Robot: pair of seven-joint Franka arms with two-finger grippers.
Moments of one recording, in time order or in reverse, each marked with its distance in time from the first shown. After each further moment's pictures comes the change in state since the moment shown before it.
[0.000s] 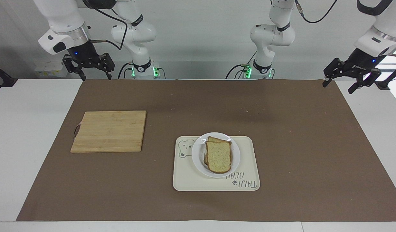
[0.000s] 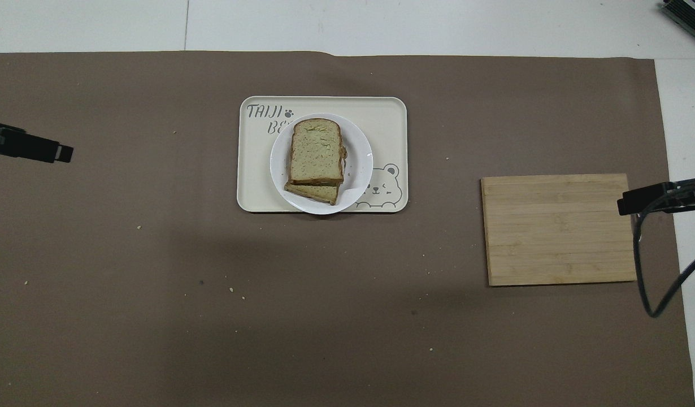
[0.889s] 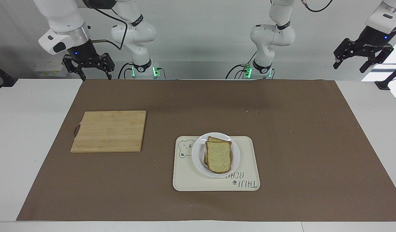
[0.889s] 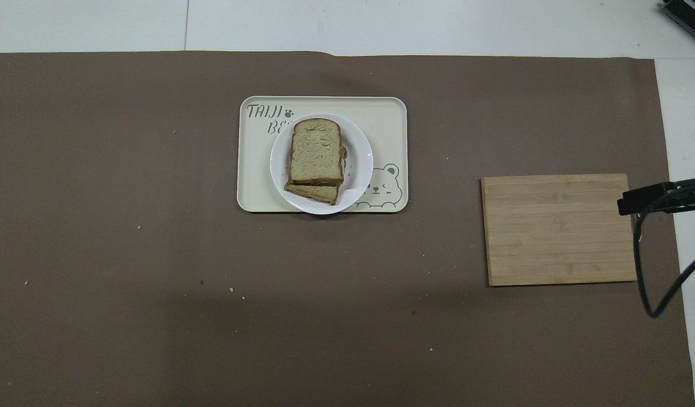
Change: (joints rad) left arm 0.000 -0.068 0.012 -0.016 0.030 -0.068 -0.086; right arm 0.000 0.000 0.000 0.000 0.000 0.000 0.000
